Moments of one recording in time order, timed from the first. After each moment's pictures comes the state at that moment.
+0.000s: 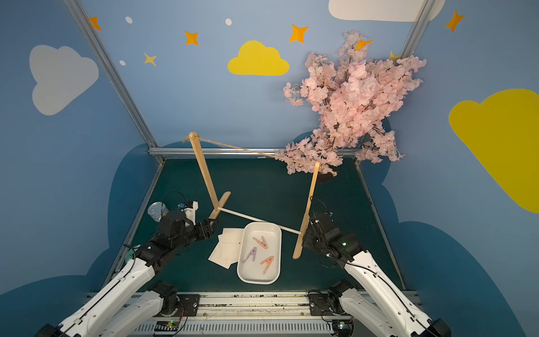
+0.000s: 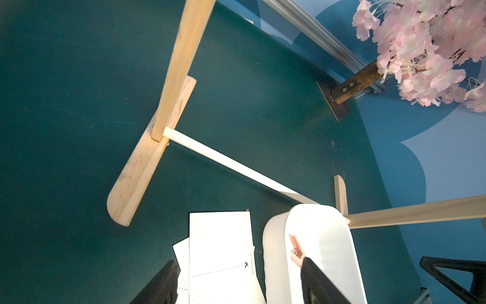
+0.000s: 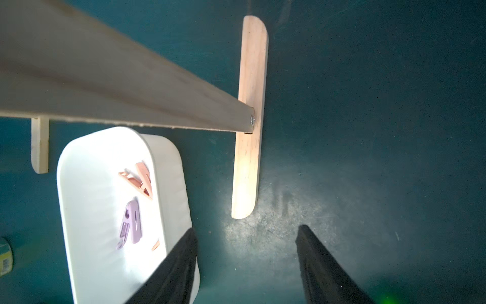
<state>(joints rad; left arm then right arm) -0.35 0.82 0.52 -0.32 0.15 -0.59 0.51 0.84 0.73 -0.93 0.07 0.77</state>
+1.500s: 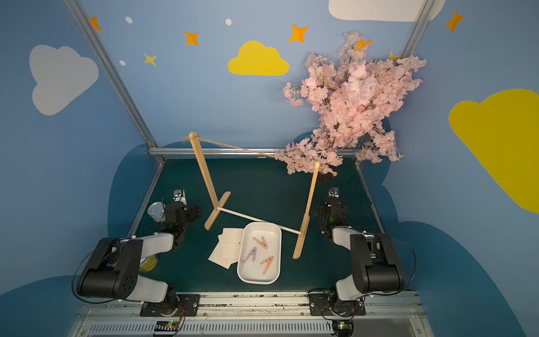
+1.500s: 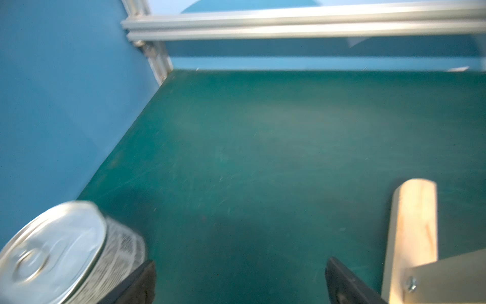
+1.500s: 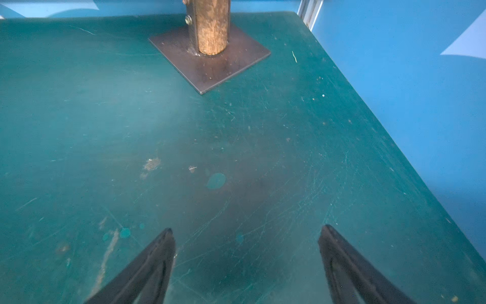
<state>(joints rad) -0.05 1.49 0.43 0.60 -0.24 -0.05 0.10 1.49 0.50 0.45 0.29 0.06</state>
